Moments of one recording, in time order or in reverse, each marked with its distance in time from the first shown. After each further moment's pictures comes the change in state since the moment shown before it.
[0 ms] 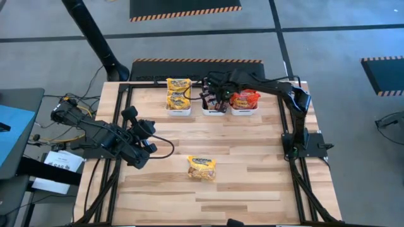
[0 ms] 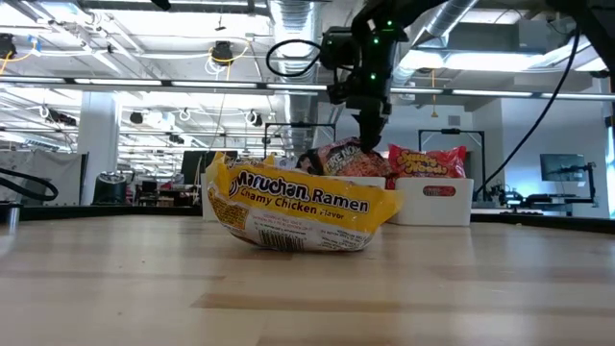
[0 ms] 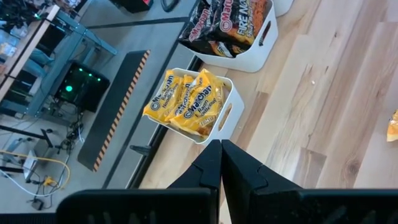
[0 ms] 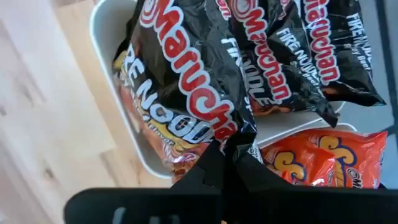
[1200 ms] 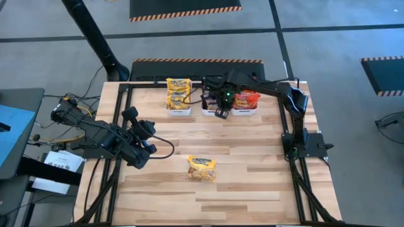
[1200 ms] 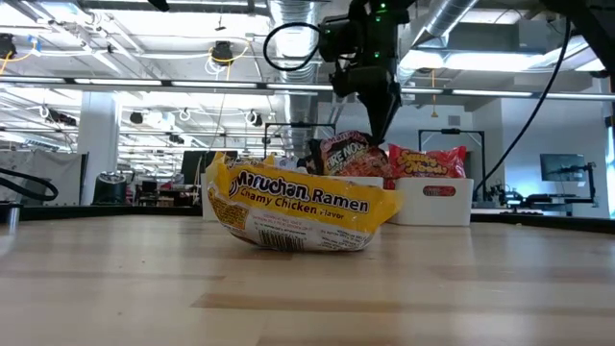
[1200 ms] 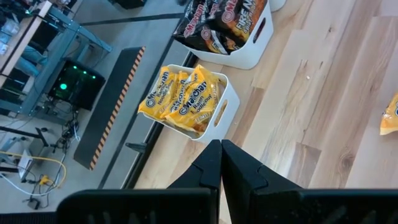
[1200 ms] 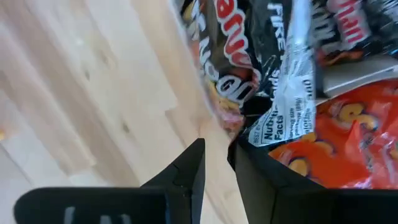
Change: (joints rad) left arm 0.000 0.000 0.000 0.000 0.026 0.003; right arm 0.048 0.026 0.122 -0.271 -0.132 0.153
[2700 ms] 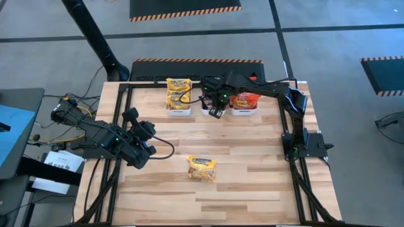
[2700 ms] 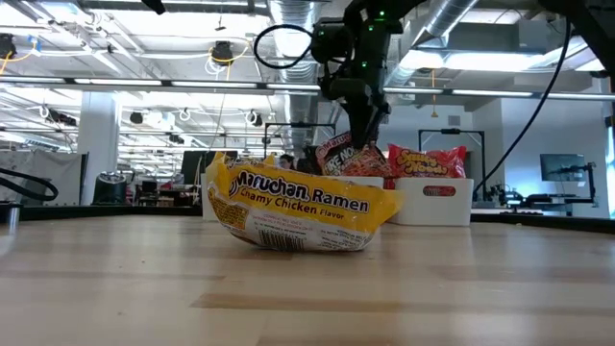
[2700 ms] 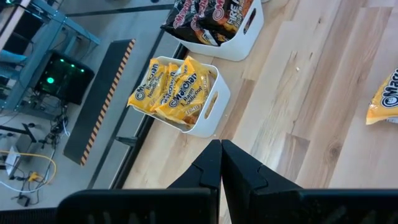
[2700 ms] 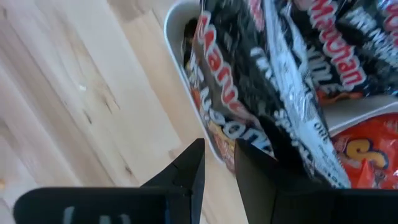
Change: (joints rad) left arm 0.000 0.000 0.000 0.000 0.052 -0.007; right arm 0.005 0.008 -0.051 0.188 0.028 0.050
